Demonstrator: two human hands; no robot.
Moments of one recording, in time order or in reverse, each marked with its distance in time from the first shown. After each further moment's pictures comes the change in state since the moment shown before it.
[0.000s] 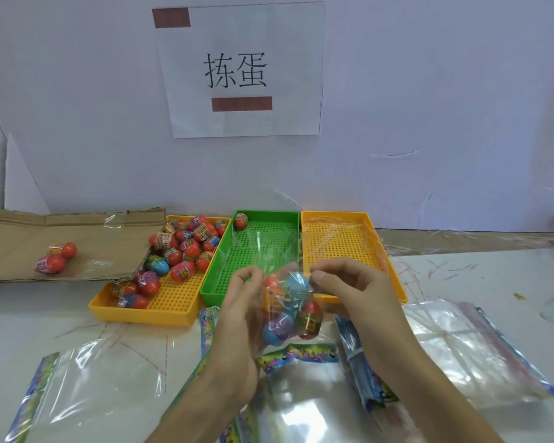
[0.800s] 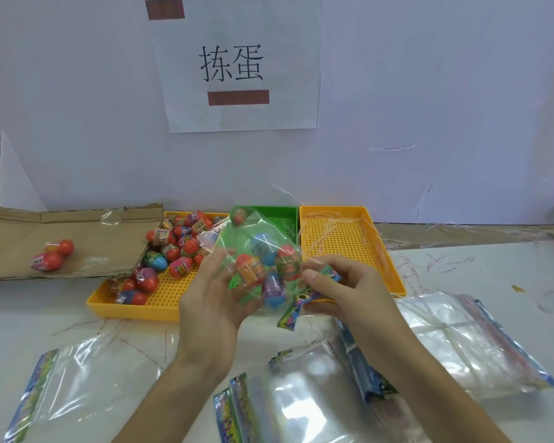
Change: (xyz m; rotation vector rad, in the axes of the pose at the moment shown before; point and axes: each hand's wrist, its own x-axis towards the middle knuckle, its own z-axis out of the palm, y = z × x) left_hand 0.005 0.023 -0.017 -0.074 0.105 0.149; right_hand -0.002 0.000 0.002 0.083 -0.096 0.075
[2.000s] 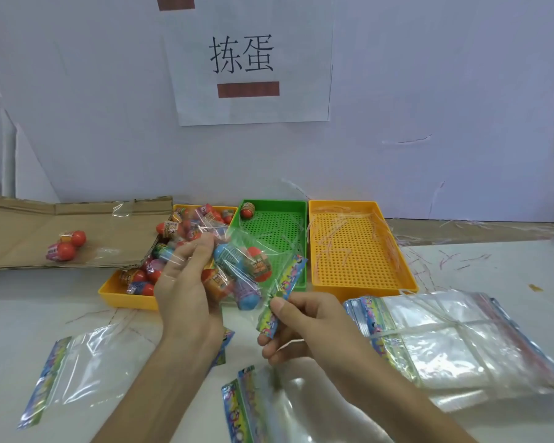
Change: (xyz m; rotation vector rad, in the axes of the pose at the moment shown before) left_hand 0.017 0.010 -0.012 -0.036 0.402 0.186; right_hand -0.023 0.019 0.038 -0.078 -0.261 0.220
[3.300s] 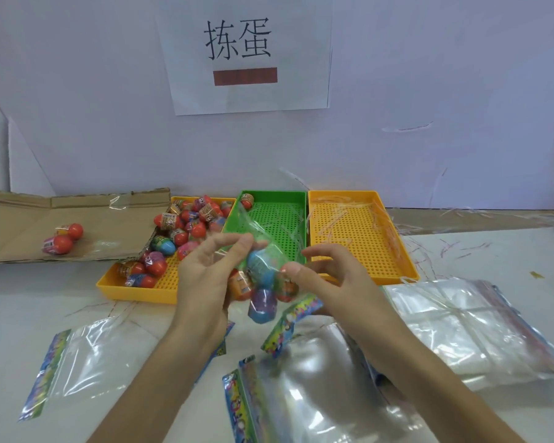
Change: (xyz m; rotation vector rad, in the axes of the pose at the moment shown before) left_hand -0.001 -0.005 -0.002 0.253 -0.333 -0.063; right_hand 0.007 -0.008 -0.026 -0.209 0.223 -0.133
